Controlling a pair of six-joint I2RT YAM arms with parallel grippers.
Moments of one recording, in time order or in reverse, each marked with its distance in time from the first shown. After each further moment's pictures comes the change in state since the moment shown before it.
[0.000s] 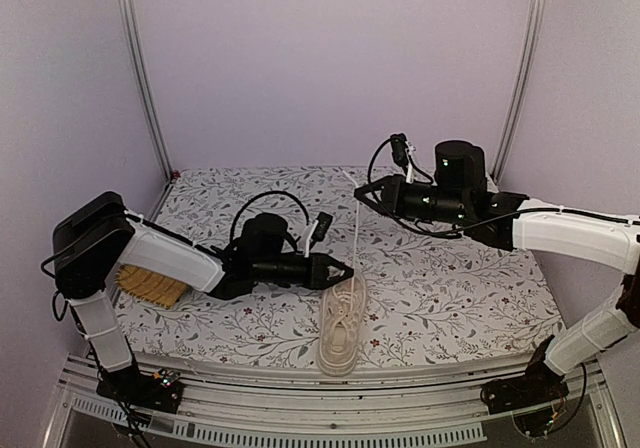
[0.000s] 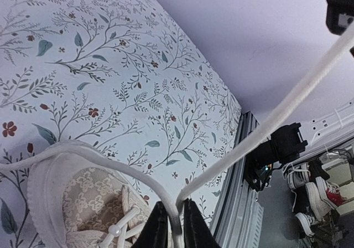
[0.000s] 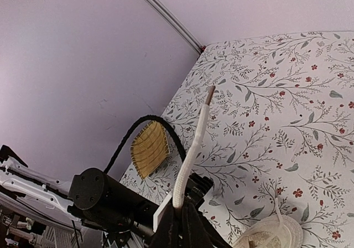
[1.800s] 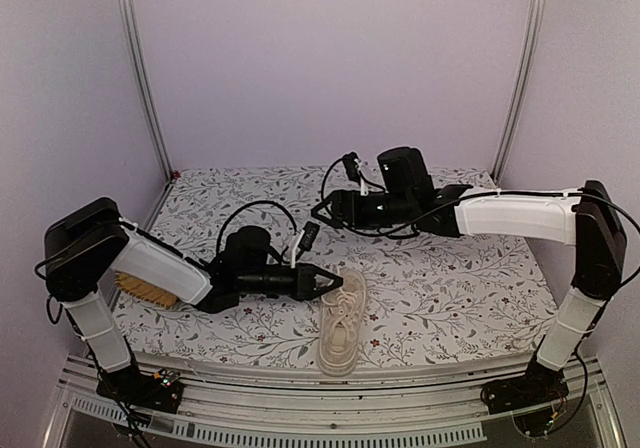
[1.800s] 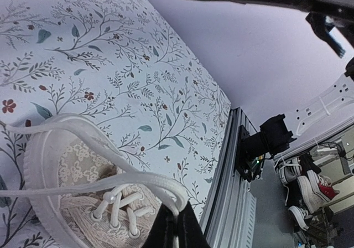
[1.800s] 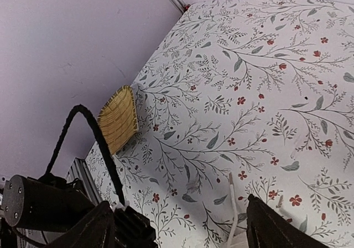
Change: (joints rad) left arm 0.000 -0.047 -0.153 0.159 0.032 -0.027; right arm 0.029 0.346 0.243 -0.107 -0.013 -0.110
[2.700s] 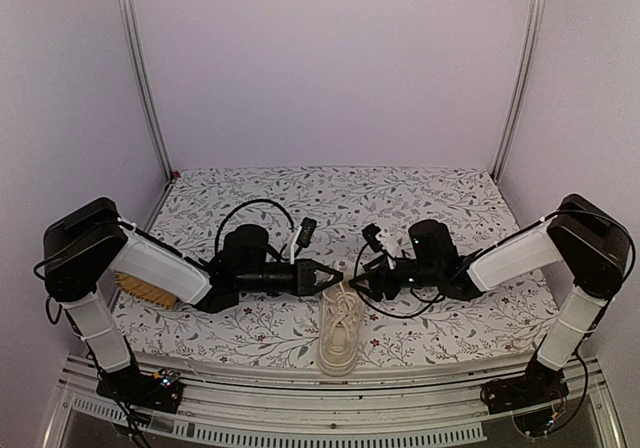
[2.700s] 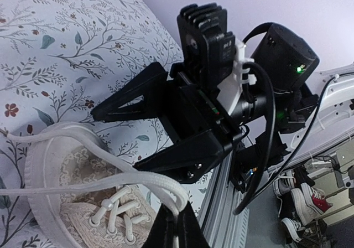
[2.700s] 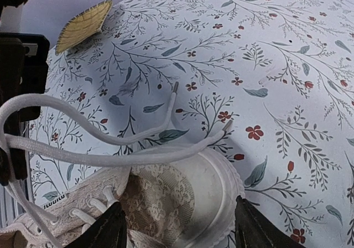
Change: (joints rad) left arm 0.000 -0.008 -0.002 0.032 -0.032 -0.063; right arm -0.046 -0.042 -0.599 0.476 -0.073 -0.463
